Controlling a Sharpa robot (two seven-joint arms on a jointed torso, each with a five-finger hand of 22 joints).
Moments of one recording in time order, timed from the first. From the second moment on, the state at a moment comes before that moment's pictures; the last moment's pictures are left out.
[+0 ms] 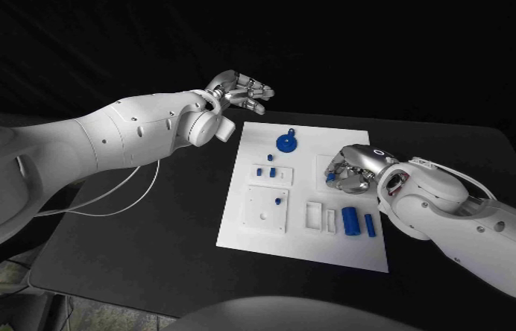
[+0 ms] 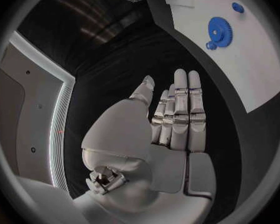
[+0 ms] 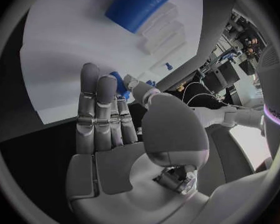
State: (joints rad) left arm 1.29 -0.68 -0.09 1.12 -0.33 -0.24 0.24; left_hand 1.36 0.04 0.03 0.00 0.06 1.00 0.15 0.06 0.06 1.16 0.10 0.06 0.06 1.42 0.04 0.07 0.28 0.08 1.24 0.02 0.07 0.33; right arm 0.90 -0.73 0.25 1.55 -1.74 -0.09 -0.27; right_hand 1.25 -0.11 0.57 -0.13 0.05 1.19 0.09 0.07 0.07 1.29 0.04 0.06 0.06 1.44 -0.05 0.79 0.65 0.12 1.47 -0.08 0.34 0.92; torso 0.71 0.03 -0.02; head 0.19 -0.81
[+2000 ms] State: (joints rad) left arm 1.29 -0.67 -0.09 1.12 -0.33 -0.23 0.24; left_hand 1.36 0.04 0.03 0.00 0.06 1.00 0.15 0.06 0.06 1.16 0.10 0.06 0.06 1.42 0.04 0.07 0.28 0.08 1.24 0.02 0.07 0.32; right arm 0.91 -0.51 0.11 1.62 -1.80 -0.15 -0.24; right_hand 1.23 -0.10 0.69 -0.17 0.05 1.22 0.08 0.06 0.10 1.33 0.03 0.06 0.06 1.45 -0.06 0.77 0.66 0.10 1.47 -0.08 0.36 0.99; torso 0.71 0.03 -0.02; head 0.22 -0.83
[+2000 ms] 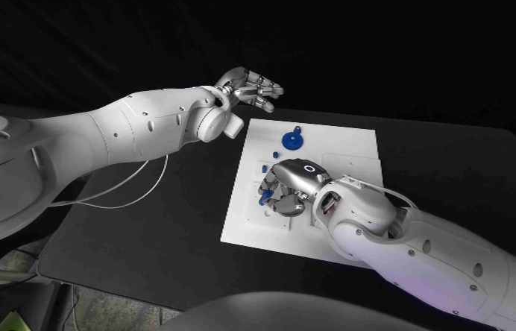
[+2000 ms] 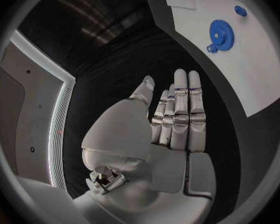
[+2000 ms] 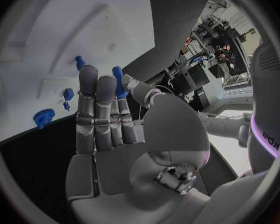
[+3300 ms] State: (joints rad) left arm 1.29 -0.67 -0.09 1.12 -0.33 -0.22 0.23; left_hand 1.36 0.04 0.03 0.00 0.06 1.00 0.15 0.06 0.06 1.16 0.10 0.06 0.06 1.42 0.04 0.07 0.28 0.08 1.24 0.02 0.07 0.32; right arm 0.90 -0.53 0.10 1.63 -1.84 -0.09 -0.25; right_hand 1.22 -0.09 0.69 -0.18 0.05 1.23 0.08 0.06 0.10 1.33 0.03 0.06 0.06 1.45 -0.06 0.77 0.65 0.10 1.47 -0.08 0.35 1.00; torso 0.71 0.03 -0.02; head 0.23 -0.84
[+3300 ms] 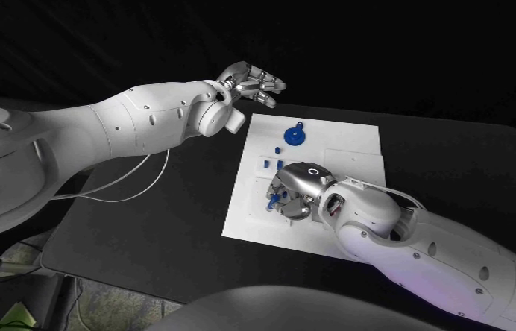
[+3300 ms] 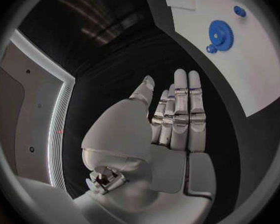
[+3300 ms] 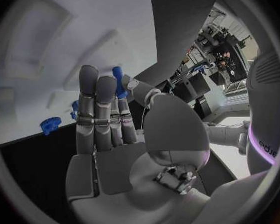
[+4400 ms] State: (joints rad) left arm 1.29 -0.67 -0.09 1.11 -0.33 -0.22 0.23; left_hand 1.36 0.04 0.03 0.00 0.06 1.00 0.15 0.06 0.06 1.16 0.10 0.06 0.06 1.42 0.04 0.07 0.28 0.08 1.24 0.02 0.07 0.32; right arm 0.90 -0.51 0.08 1.60 -1.84 -0.08 -0.25; right_hand 1.22 -0.09 0.68 -0.19 0.05 1.23 0.08 0.06 0.10 1.34 0.02 0.06 0.06 1.45 -0.06 0.77 0.65 0.10 1.47 -0.08 0.34 1.01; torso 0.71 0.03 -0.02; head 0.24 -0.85
